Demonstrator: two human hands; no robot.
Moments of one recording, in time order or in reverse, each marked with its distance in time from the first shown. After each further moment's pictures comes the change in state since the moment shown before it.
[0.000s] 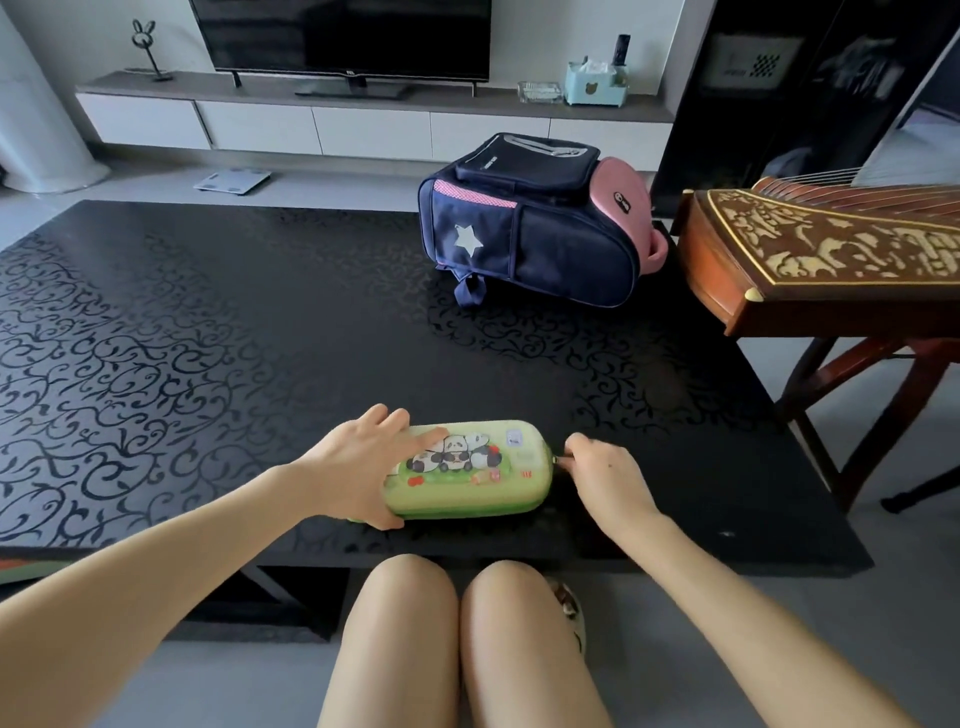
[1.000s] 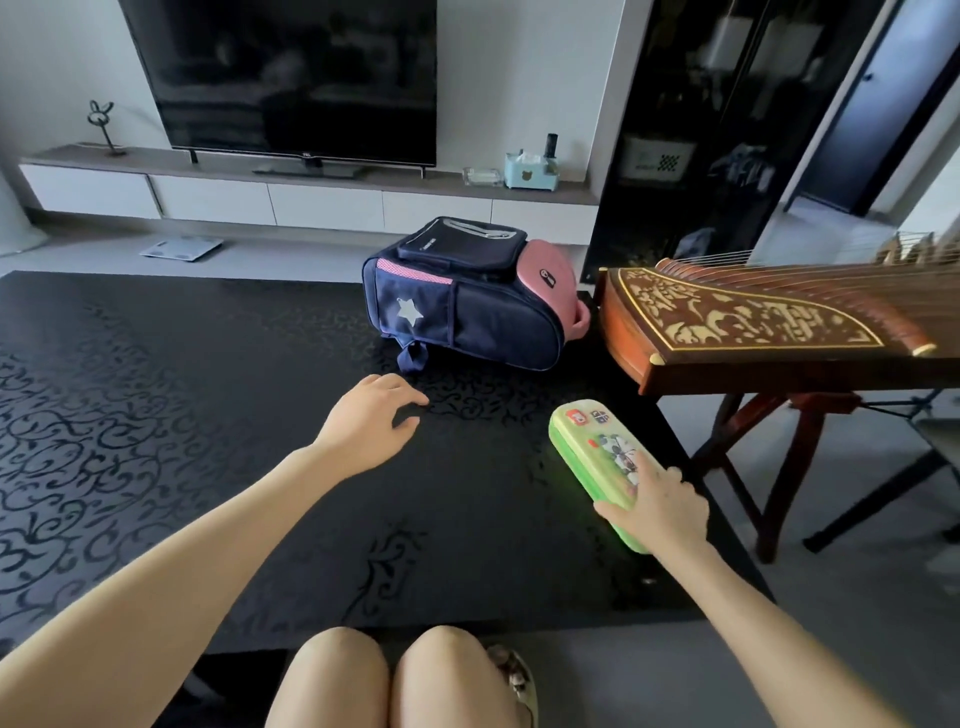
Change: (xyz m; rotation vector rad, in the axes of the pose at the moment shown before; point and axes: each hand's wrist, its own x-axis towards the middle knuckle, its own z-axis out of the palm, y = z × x) left_hand 0.073 0.017 -0.071 -0.444 0.470 -0.122; right_hand -0.012 0.106 -0.063 -0.266 0.007 0.506
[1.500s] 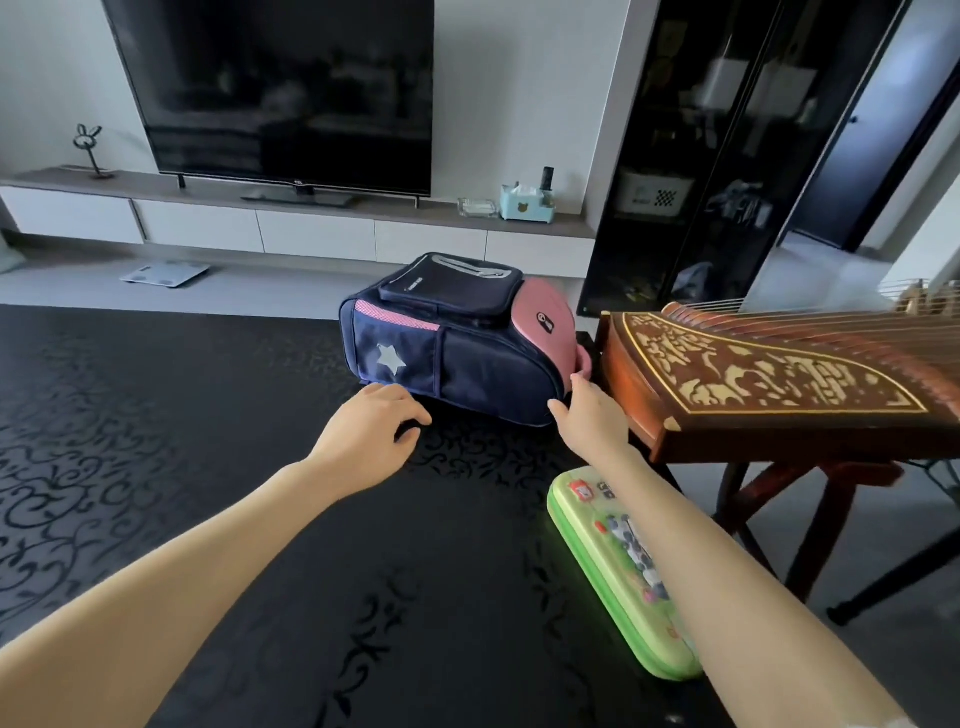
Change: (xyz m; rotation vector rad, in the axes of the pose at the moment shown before) left_hand 0.088 -0.013 0.012 -0.041 0.144 0.077; right_hand 0.160 -0.107 -0.062 0.326 0.145 -0.192
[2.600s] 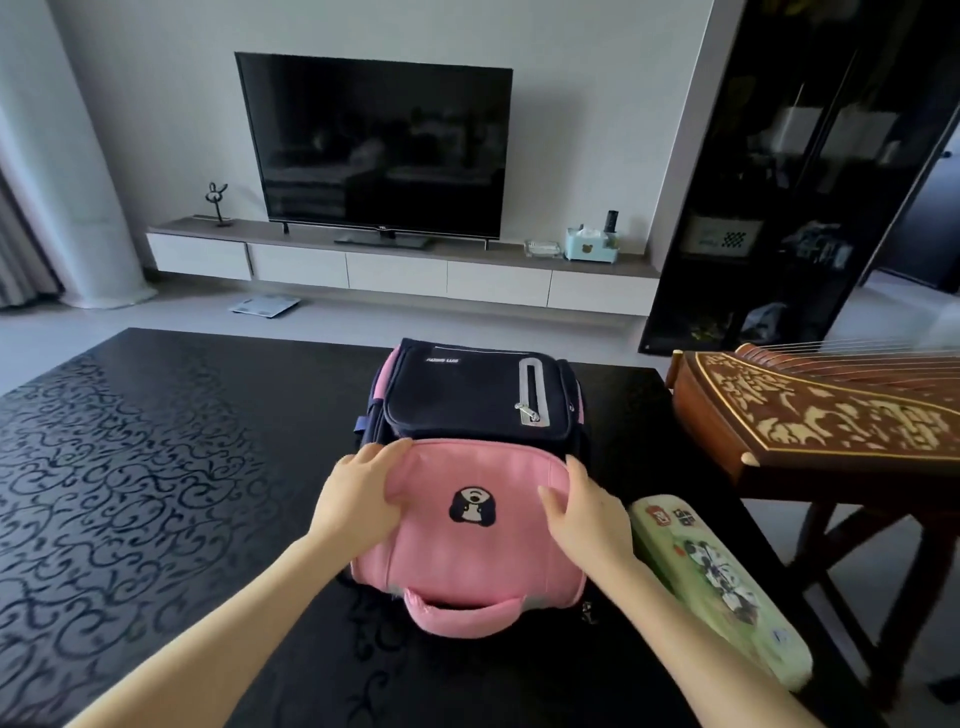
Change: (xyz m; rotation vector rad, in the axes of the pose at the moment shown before) left_hand -0.101 -0.037 -0.056 0.040 -0.031 -0.437; right_hand -0.128 -0.090 0.011 0.074 -0.092 -0.118
